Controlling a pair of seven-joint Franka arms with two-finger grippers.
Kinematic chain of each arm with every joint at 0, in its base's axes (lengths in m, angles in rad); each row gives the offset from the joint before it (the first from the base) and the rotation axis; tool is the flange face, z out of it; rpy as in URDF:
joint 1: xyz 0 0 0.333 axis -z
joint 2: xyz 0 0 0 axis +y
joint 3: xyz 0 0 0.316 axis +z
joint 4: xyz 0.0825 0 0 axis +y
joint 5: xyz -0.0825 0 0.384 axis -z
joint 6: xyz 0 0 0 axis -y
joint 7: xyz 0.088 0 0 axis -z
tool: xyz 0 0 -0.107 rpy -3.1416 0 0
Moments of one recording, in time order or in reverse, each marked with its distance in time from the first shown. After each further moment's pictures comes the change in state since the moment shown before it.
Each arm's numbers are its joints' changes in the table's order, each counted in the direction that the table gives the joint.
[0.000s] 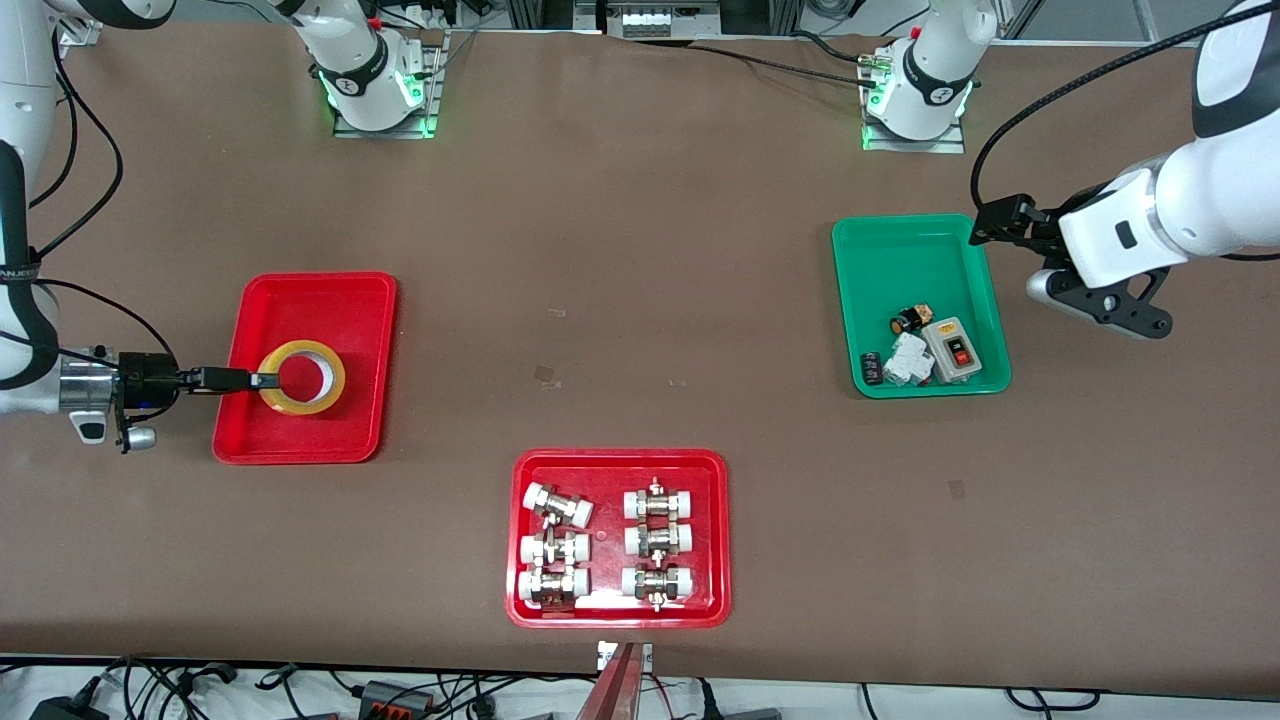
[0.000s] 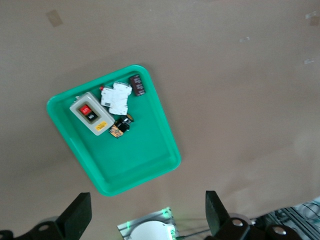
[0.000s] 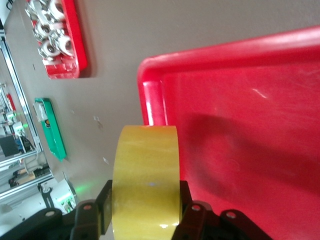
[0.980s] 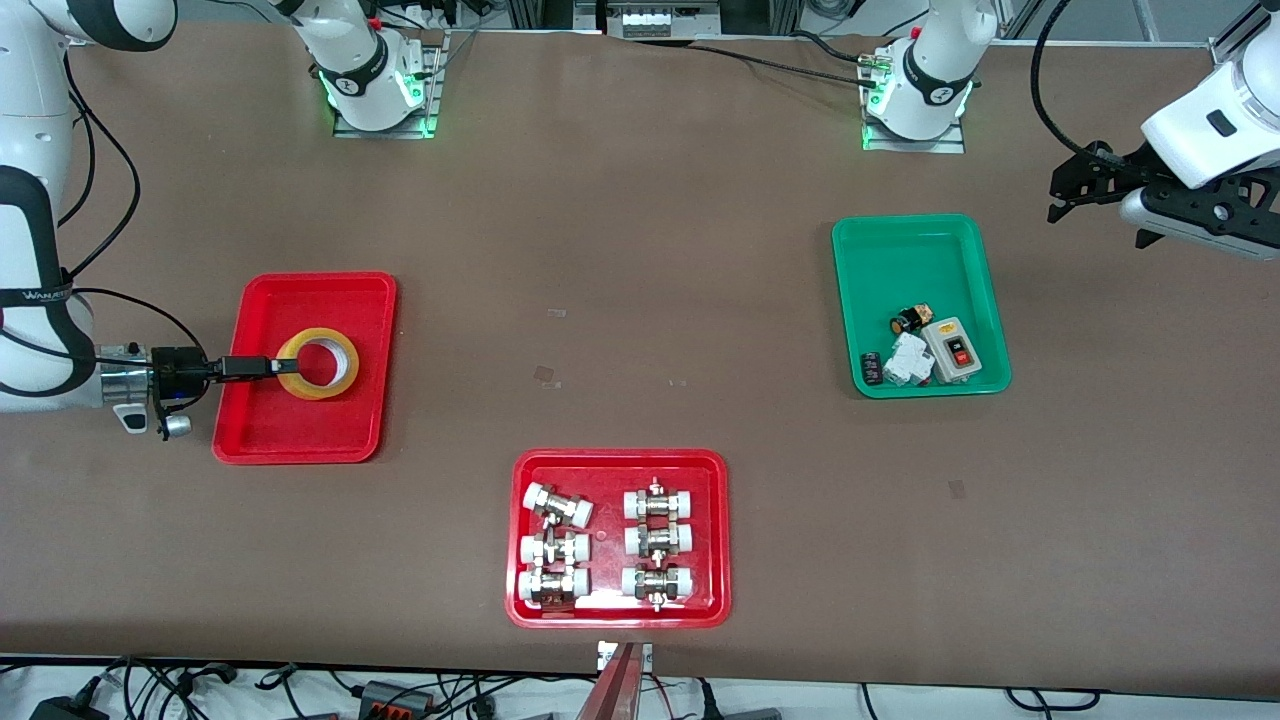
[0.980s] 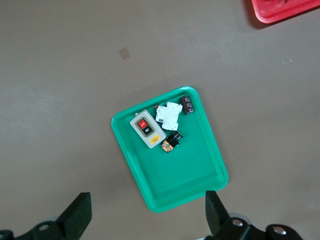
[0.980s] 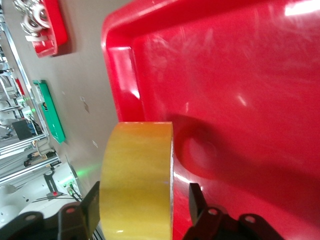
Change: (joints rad) left arm 0.034 -0.244 0.109 0.219 -0.109 0.196 0.094; right arm 0.026 0.058 0.001 0.047 0.026 -0.016 -0.071
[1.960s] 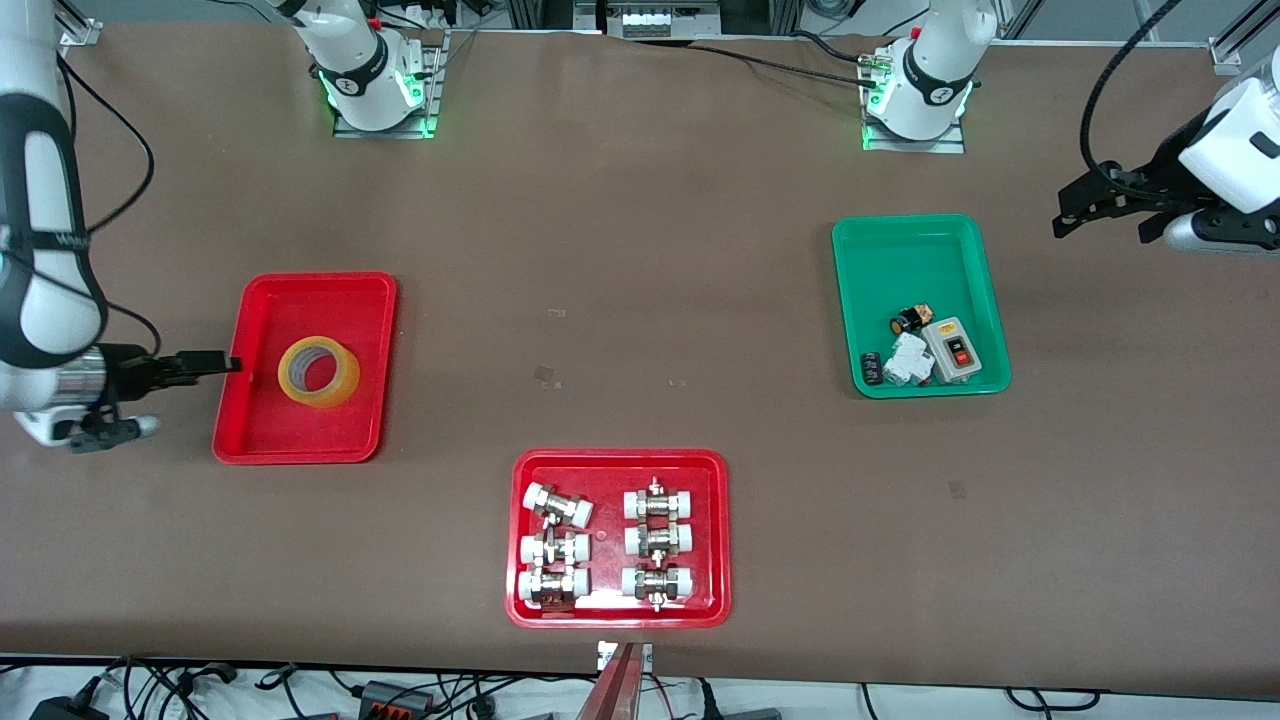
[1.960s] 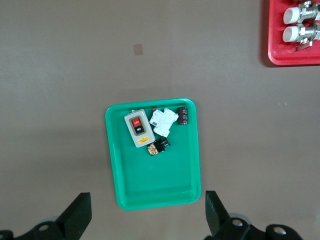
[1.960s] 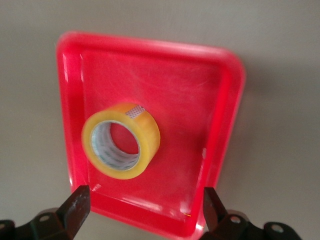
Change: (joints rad) left arm -0.022 0.044 0.001 -0.078 0.055 -0.029 -0.280; right arm -0.132 -0.243 0.025 -0.084 0.546 0.107 0.257
